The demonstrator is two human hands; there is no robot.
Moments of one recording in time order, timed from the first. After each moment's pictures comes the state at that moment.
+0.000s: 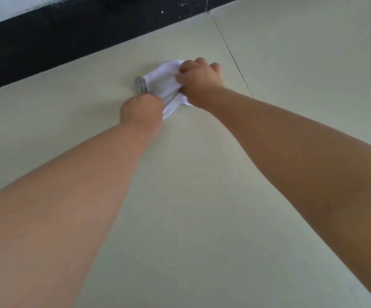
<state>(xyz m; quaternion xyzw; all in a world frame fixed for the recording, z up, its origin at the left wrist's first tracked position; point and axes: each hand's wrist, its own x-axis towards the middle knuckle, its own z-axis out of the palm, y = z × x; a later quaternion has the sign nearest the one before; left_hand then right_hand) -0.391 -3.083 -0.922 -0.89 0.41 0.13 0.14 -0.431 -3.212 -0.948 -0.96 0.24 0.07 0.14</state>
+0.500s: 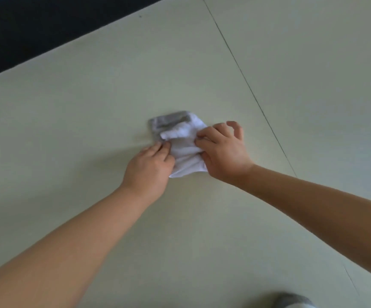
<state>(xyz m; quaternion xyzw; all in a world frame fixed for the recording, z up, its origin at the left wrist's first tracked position) -0.476 -2.989 -0.932 -0.77 0.62 0.14 0.07 -0.599 -3.127 -0.968 -0.98 0.17 -0.07 0.12</state>
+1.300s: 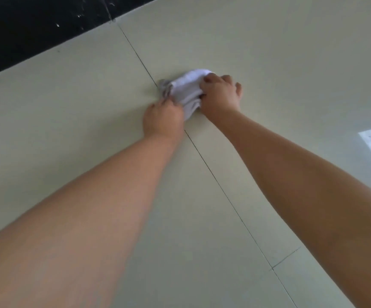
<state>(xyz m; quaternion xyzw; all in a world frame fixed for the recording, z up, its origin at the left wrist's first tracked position) -0.527 -3.200 -0.924 -0.85 0.51 0.07 0.06 -0.595 -3.307 -0.946 -0.86 0.47 0.03 0.18</state>
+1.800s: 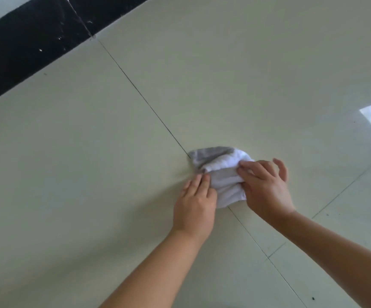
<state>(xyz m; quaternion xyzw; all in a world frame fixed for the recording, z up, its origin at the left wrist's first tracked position) -0.641 -3.112 -0.941 -0.74 0.64 0.21 -0.03 -0.782 -3.213 -0.955 -0.90 0.41 -0.04 0.13</state>
